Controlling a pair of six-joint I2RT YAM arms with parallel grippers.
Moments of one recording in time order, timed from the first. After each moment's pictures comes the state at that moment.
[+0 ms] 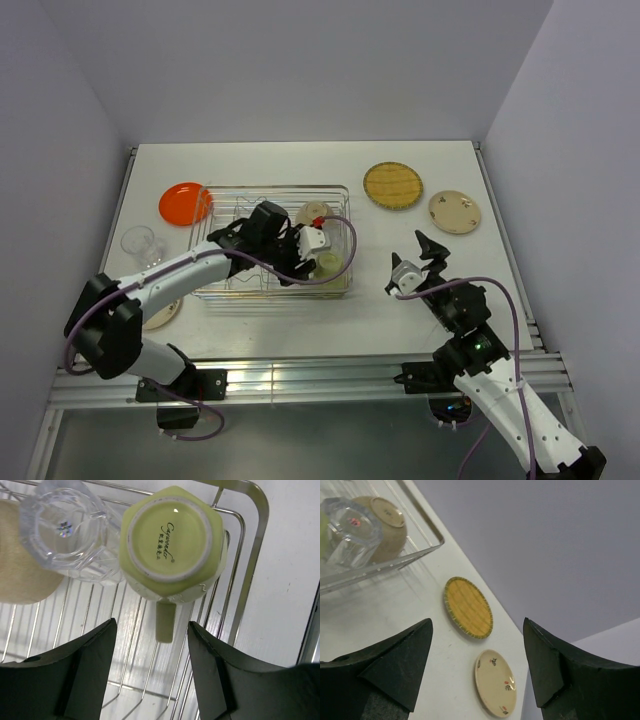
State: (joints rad) left arm -0.73 1.47 1.00 -0.35 0.41 0.50; right arm 0.48 0.23 0.21 0.11 -0.02 -0.84
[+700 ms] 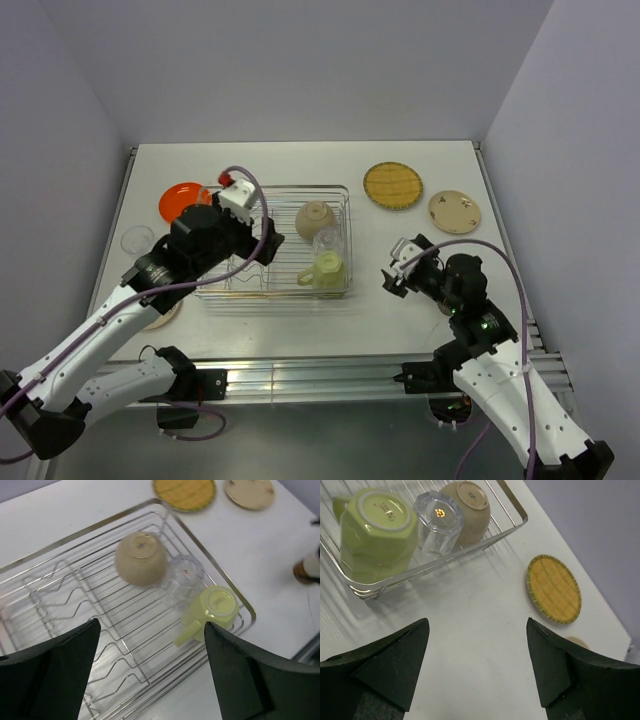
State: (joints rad) left arm -0.71 0.96 0.99 -0.37 0.01 -0.07; right arm 0.41 0.43 0.44 -0.27 -0.27 -0.60
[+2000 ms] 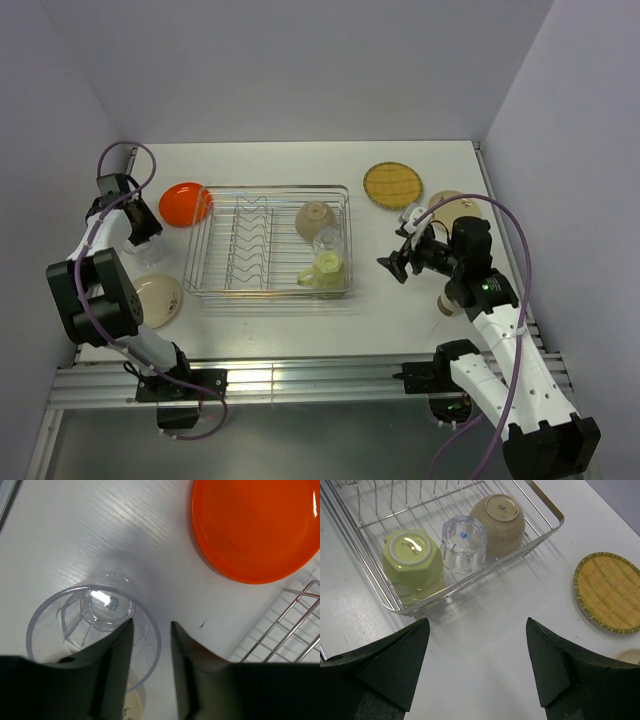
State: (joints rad) left arm 0.31 1.62 1.12 -0.46 -0.02 -0.30; right arm 0.17 0.72 0.68 -0.37 -0.63 -0.44
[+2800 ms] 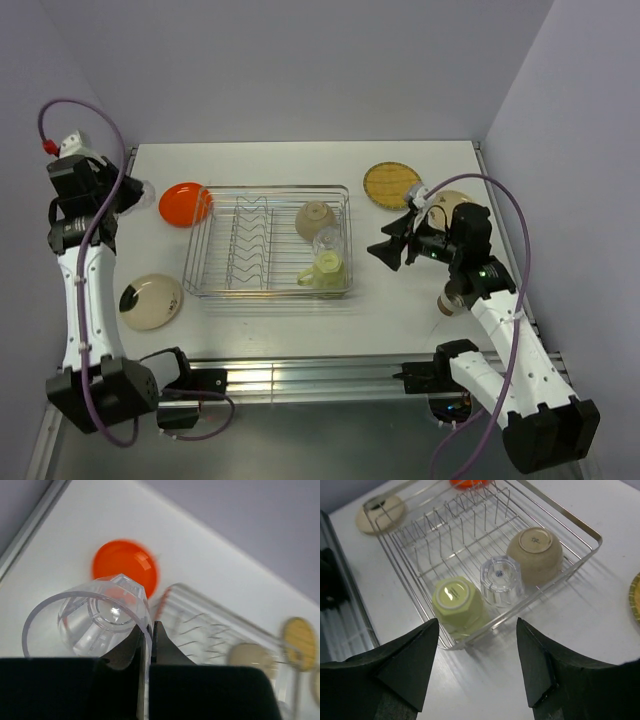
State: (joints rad) left arm 0.31 1.17 1.21 -0.51 0.15 -0.40; right arm 0.18 0.80 0.73 -0.27 -0.78 -0.15
